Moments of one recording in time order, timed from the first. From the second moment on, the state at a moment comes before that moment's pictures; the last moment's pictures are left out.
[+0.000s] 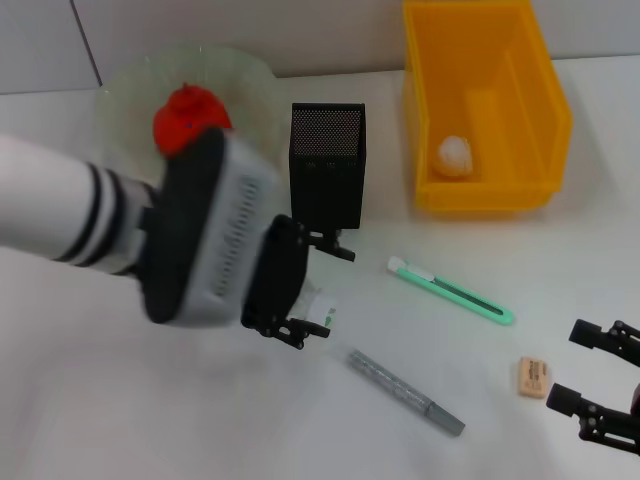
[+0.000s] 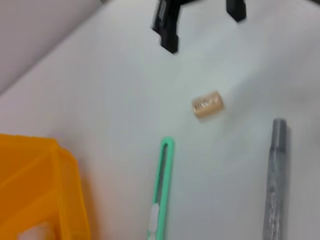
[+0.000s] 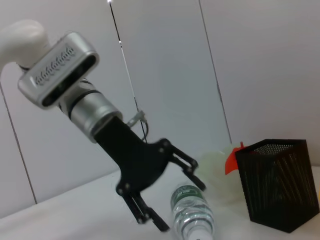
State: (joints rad) left arm -0.55 -2.07 1.63 1.28 2.14 1.28 -1.22; right arm 0.03 2.08 -0.57 -0.60 -1.81 -1.84 0.99
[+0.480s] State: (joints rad) left arm -0.62 -2.08 1.83 1.31 2.35 1.21 -1.37; right arm 0.02 2.08 -0.57 -0.60 -1.81 -1.84 0.98
